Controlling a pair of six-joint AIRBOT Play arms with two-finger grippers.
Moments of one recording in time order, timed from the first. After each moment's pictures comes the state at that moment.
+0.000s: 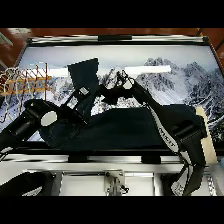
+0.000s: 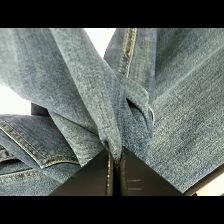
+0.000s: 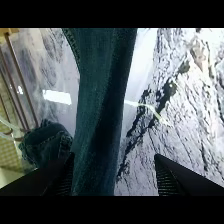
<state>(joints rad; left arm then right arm) -0.63 -1.07 1.01 1.58 -1.09 -1.43 0.49 -1.92 1.61 -0.62 0.79 1.74</state>
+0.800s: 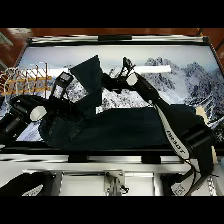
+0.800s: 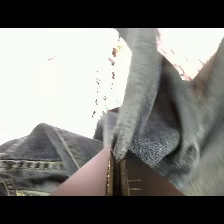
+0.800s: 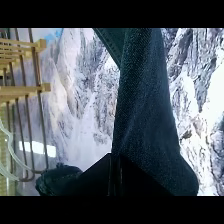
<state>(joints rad) -0.47 -1.05 1.00 1.65 -0.95 -1.57 0.46 -1.79 1.61 -0.82 0.65 1.78</state>
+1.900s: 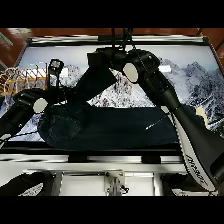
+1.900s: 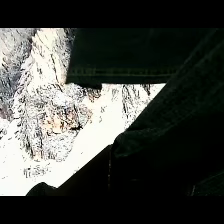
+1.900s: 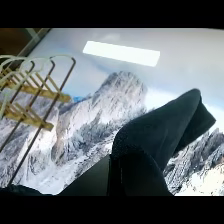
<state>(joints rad) -0.37 -1.14 1.01 1.63 -0.66 -1.61 0.62 -1.53 1.77 -1.52 0.61 1.78</state>
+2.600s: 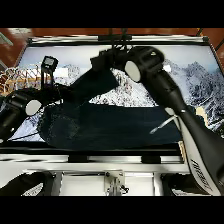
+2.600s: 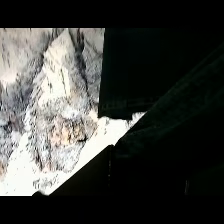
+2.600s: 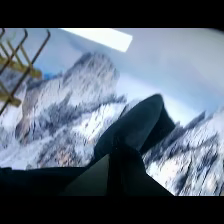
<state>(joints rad) -0.38 -1.05 1.00 1.65 -0.64 -1.60 0.64 -1.48 1.81 -1.67 0.75 1.74</state>
